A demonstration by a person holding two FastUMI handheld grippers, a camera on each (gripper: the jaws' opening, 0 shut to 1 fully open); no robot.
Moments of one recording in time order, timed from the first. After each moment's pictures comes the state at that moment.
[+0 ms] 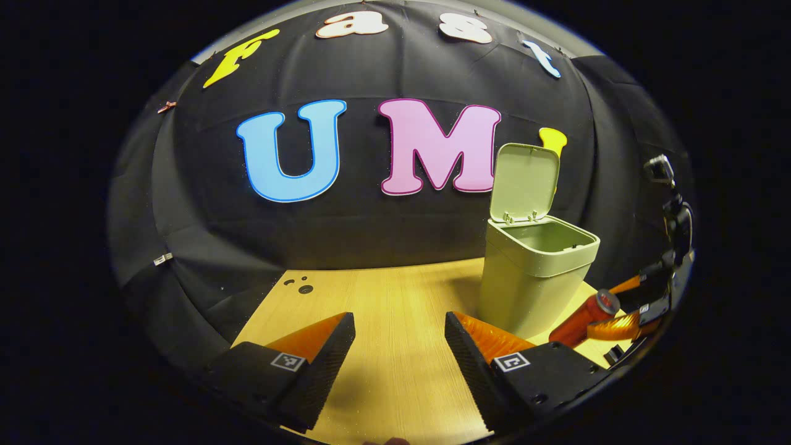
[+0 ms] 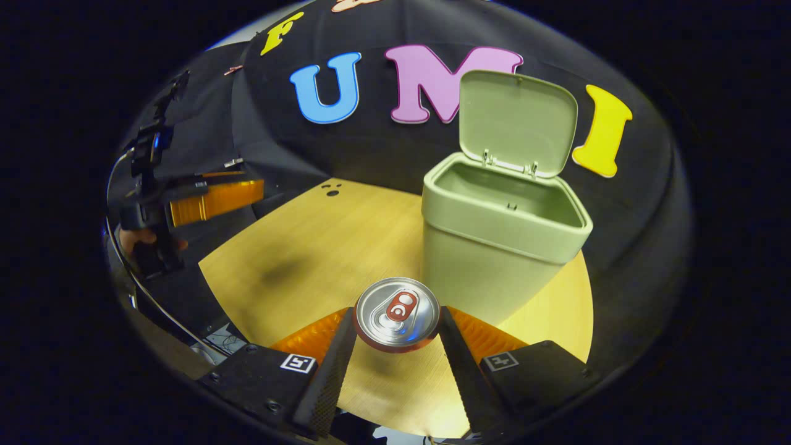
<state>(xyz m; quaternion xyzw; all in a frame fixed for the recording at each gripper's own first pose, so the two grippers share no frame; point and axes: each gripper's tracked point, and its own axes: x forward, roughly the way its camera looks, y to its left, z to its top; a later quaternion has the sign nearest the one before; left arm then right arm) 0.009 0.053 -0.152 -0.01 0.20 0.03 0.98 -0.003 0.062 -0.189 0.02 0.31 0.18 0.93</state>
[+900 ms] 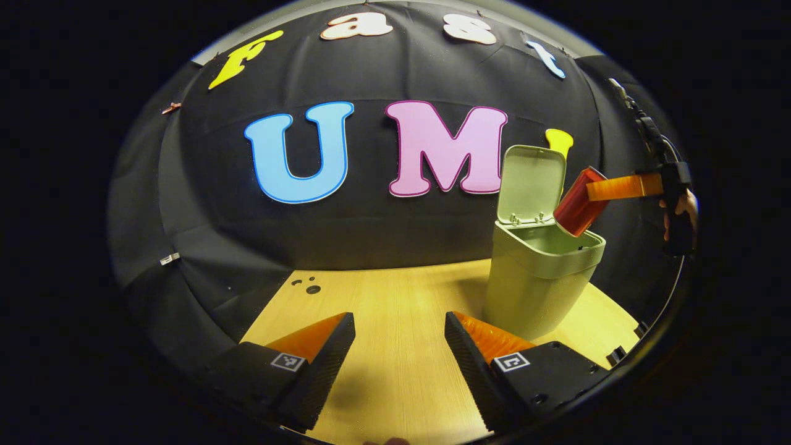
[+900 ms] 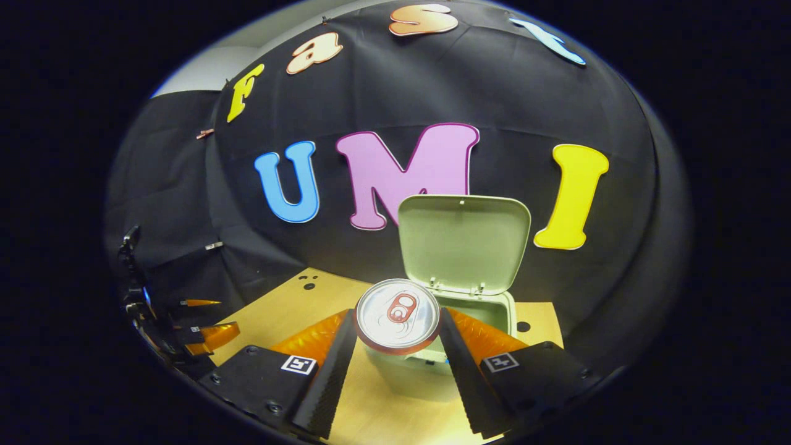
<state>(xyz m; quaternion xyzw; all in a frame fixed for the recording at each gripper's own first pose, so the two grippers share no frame) 0.004 0.064 -0.149 -0.01 0.20 0.05 0.98 0.127 -0.012 -0.066 0.07 0.18 0.12 0.97</state>
